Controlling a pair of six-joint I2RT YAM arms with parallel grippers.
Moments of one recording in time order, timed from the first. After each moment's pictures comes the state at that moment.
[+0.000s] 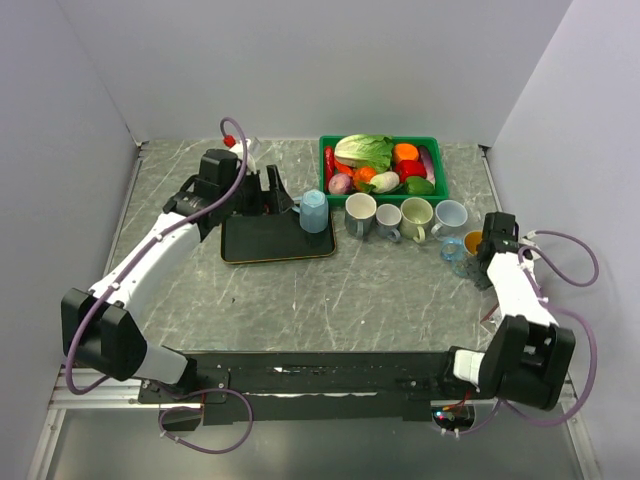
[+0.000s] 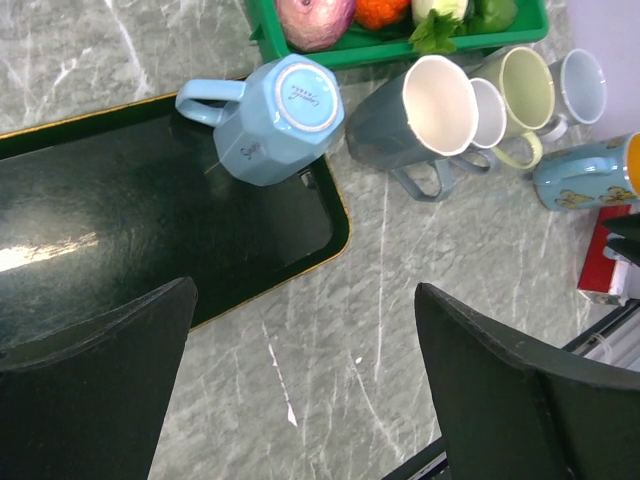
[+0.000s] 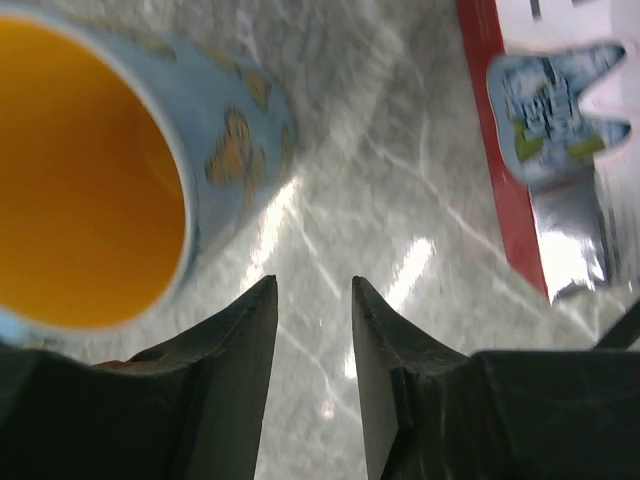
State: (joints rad) left arm -0.39 1.41 1.26 -0.41 0.23 -0.42; right arm -0.27 1.19 0.79 -0.73 0.31 0.88
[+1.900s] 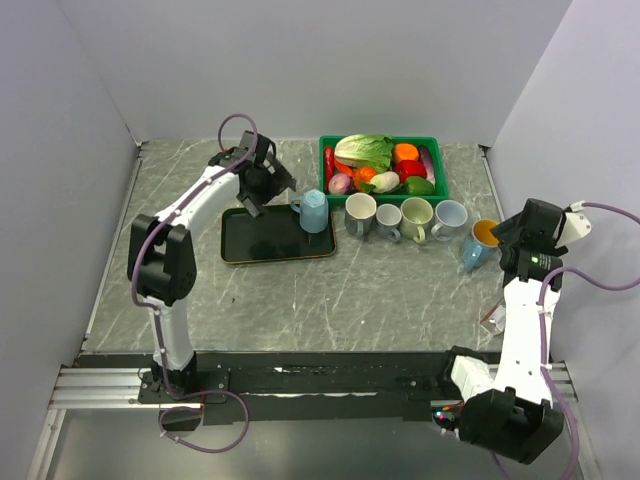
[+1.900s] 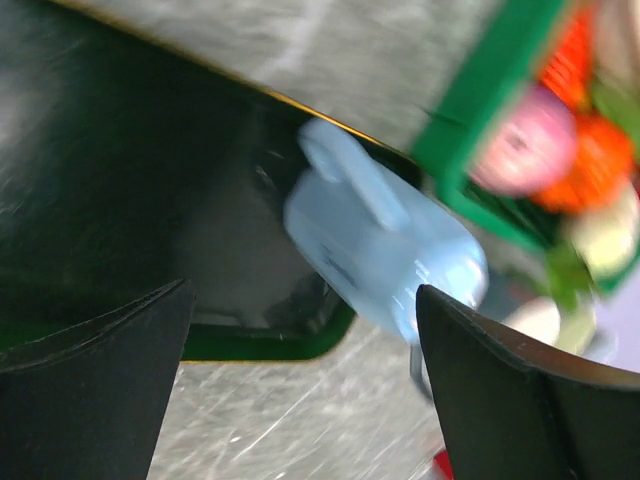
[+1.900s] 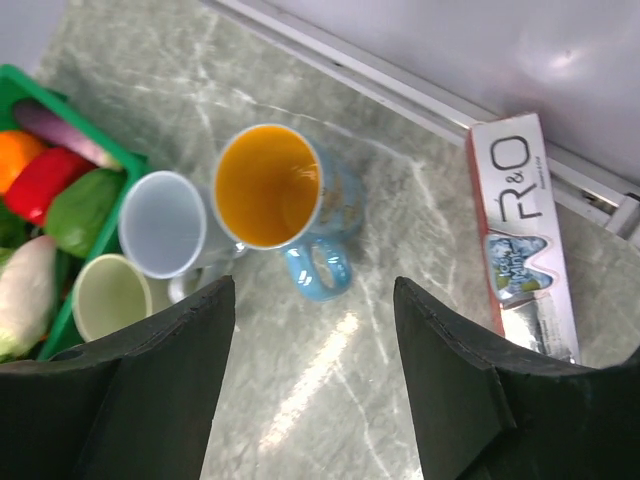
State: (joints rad) left arm -0.37 1.94 1.70 -0.71 0.03 -1.00; right arm -0.37 0.93 0.98 -0.69 0.31 0.64
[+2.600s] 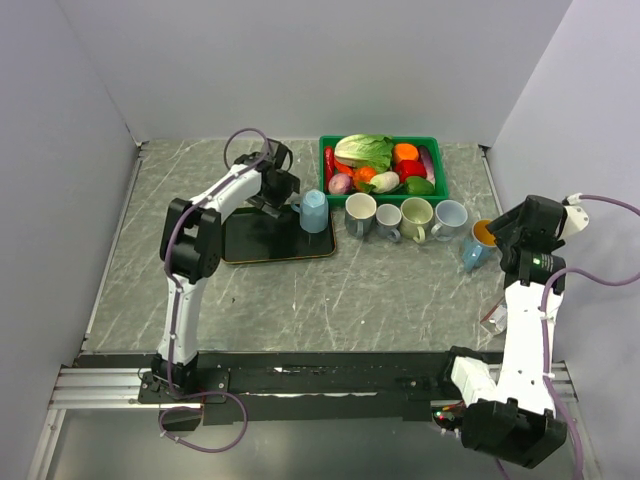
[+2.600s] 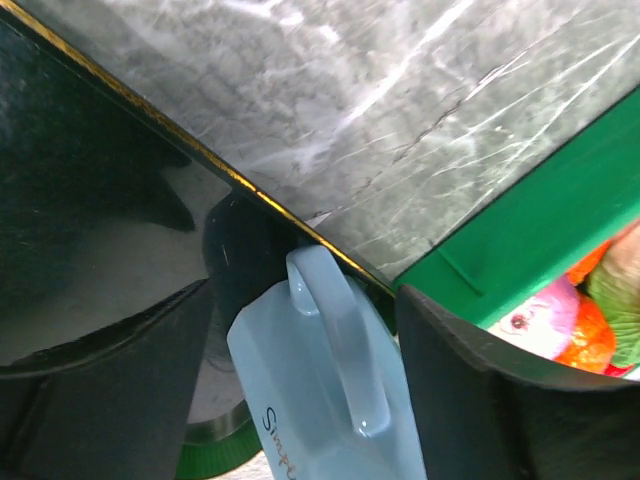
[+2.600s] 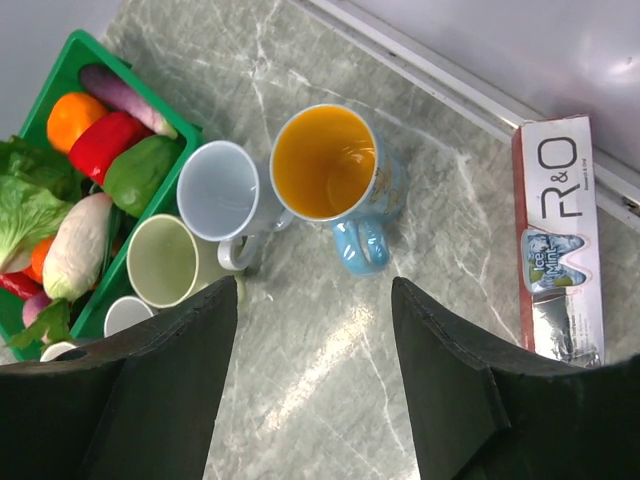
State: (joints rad) left arm -0.39 2.24 1.90 -0.74 -0.08 -1.40; right arm -0.33 0.91 1.05 -0.75 0.24 0.63
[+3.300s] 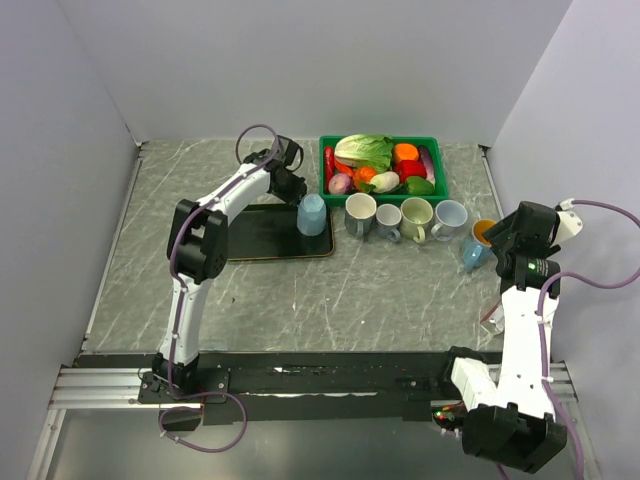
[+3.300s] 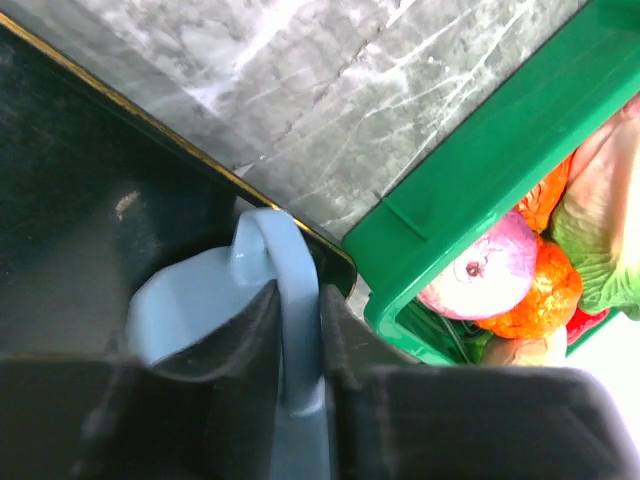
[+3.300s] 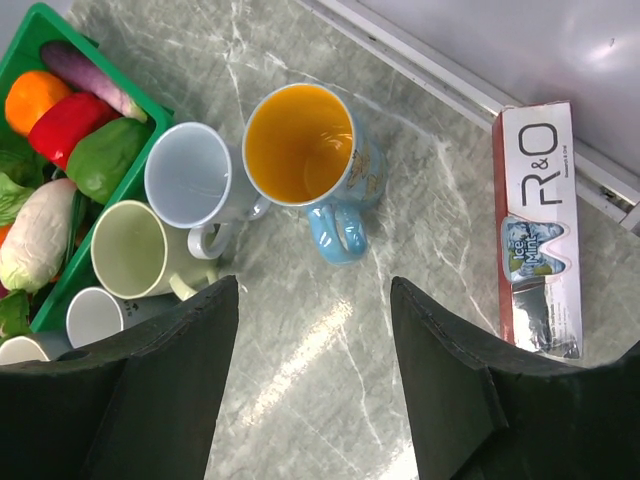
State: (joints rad) left arm -0.44 2.28 1.98 -0.72 -0.05 -1.40; right arm -0.30 0.88 0.99 -0.75 0.28 0.61
